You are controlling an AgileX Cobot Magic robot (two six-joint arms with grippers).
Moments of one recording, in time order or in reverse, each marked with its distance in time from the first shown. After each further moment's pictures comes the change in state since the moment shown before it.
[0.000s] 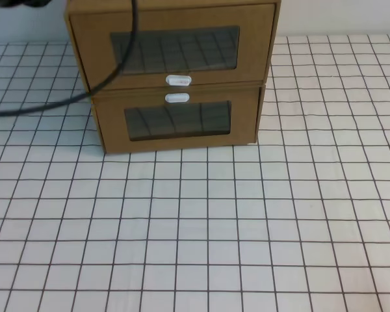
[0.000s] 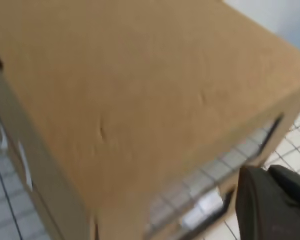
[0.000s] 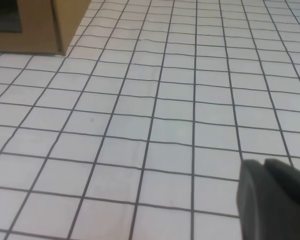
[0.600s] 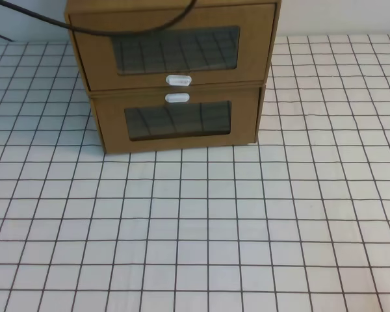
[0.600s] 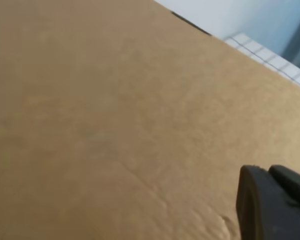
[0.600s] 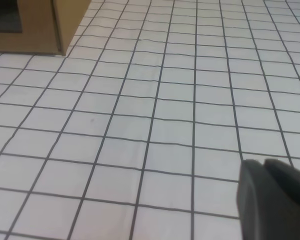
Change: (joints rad) left arm -0.059 0.596 -0.755 0.002 0.242 -0.030; right arm 0.000 0.000 0.000 0.038 -0.032 0.000
